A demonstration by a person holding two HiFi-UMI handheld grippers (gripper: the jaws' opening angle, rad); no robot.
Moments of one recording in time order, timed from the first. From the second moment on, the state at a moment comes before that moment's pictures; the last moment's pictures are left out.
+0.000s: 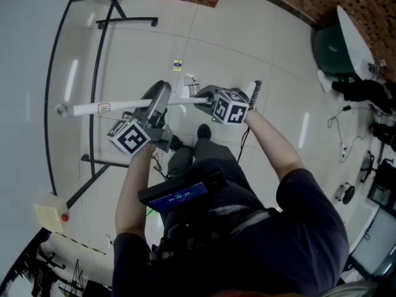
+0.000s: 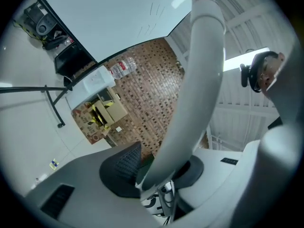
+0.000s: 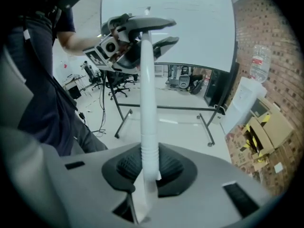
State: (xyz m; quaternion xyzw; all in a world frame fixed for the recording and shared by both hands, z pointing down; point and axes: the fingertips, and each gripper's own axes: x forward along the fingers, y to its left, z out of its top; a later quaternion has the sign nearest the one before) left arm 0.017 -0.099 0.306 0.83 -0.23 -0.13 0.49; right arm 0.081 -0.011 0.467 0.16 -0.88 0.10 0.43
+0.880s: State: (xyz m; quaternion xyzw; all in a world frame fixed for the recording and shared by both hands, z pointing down) left arm 0.129 -0.039 0.212 0.96 -0.11 -0.02 0.26; right arm 0.078 0.018 0.402 0.03 -0.94 0.15 0.31
